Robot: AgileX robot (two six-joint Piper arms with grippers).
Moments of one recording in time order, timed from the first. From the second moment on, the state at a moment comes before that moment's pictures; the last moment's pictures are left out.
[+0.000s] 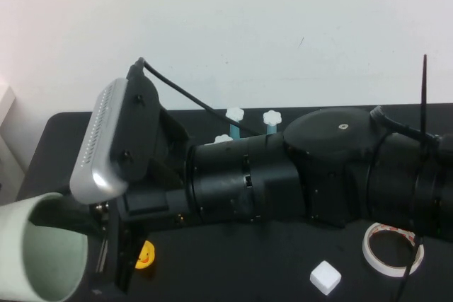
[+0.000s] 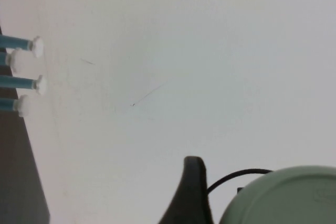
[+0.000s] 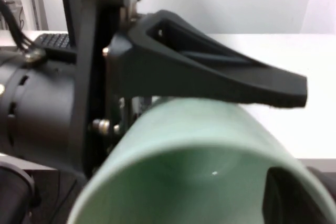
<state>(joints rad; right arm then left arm) 0.95 1.73 -1.32 1.71 0.57 -1.89 -0.07 0.32 -0.25 -1.72 0.33 -0.07</state>
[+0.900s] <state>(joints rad) 0.91 1.51 -1.32 0.44 0.89 -0.86 -0.07 0.44 -0.50 -1.72 0.22 1.30</state>
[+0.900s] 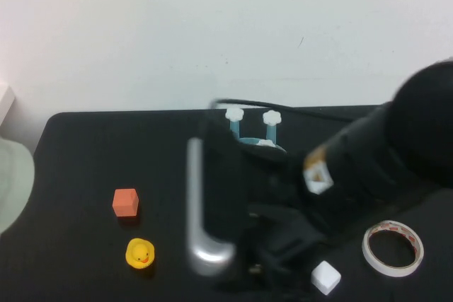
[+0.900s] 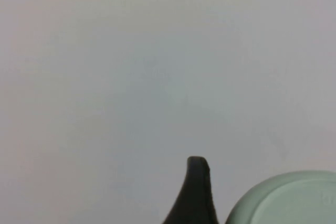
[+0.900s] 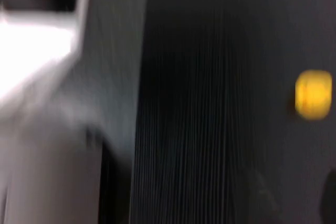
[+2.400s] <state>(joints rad) 0.91 0.75 -0.74 -0.19 1.19 0.17 -0.27 2.40 -1.96 -1.68 0.75 1.95</state>
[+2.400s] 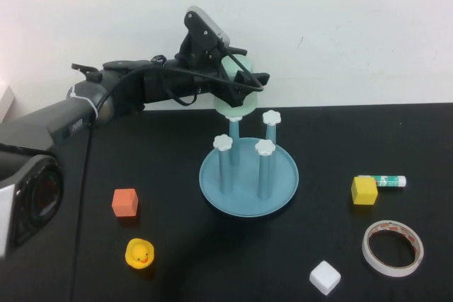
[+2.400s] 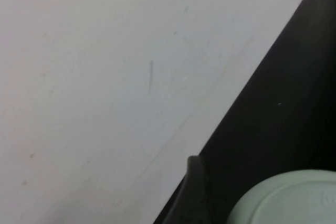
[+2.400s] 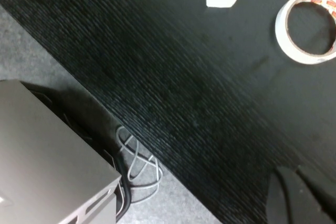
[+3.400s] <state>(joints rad) 0.91 0.64 -0.74 -0.25 1.23 0.08 -0.26 2.17 -1.96 -1.18 0.75 1.60</state>
